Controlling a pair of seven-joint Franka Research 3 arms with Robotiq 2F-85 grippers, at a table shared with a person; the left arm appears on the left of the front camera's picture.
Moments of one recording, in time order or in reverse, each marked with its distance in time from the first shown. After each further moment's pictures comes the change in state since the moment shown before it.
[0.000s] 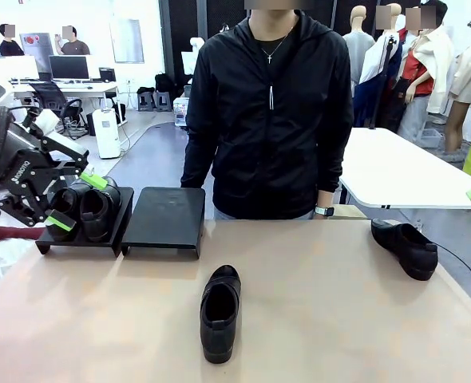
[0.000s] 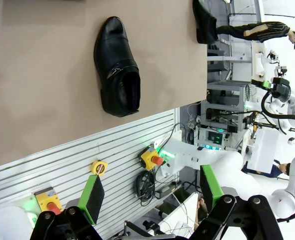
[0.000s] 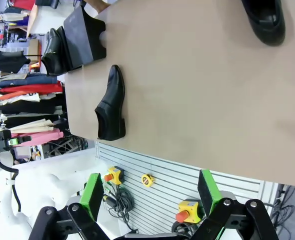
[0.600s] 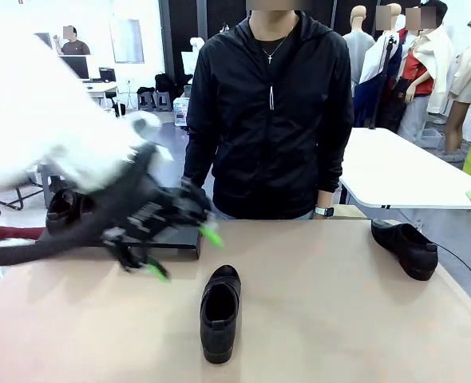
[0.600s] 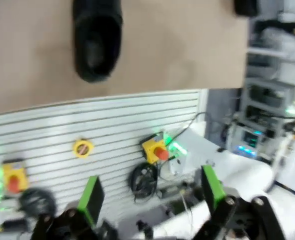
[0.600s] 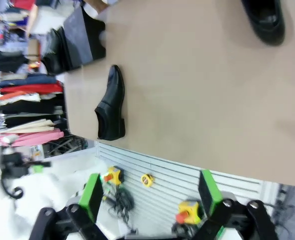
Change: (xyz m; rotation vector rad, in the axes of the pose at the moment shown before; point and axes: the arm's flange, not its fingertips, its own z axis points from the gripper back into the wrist) left arm -0.086 -0.130 -0.177 0.282 0.066 0.076; right arm 0.001 0.000 0.000 -0.003 0.001 0.000
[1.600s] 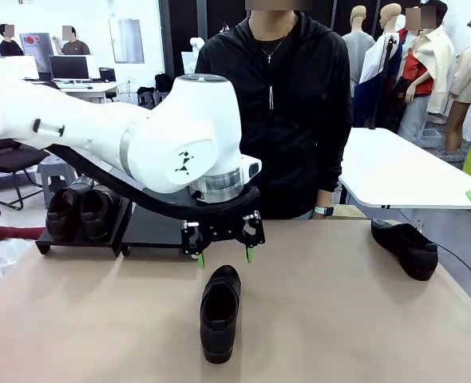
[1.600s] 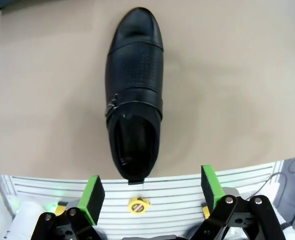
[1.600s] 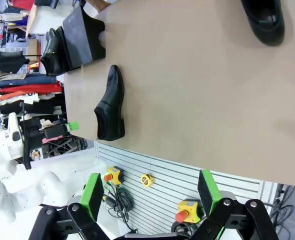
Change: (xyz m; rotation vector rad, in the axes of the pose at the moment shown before) left arm 0.104 -0.058 -0.117 0.453 -0.129 -0.094; right arm 0.000 0.000 0.000 -0.001 -0.001 0.000
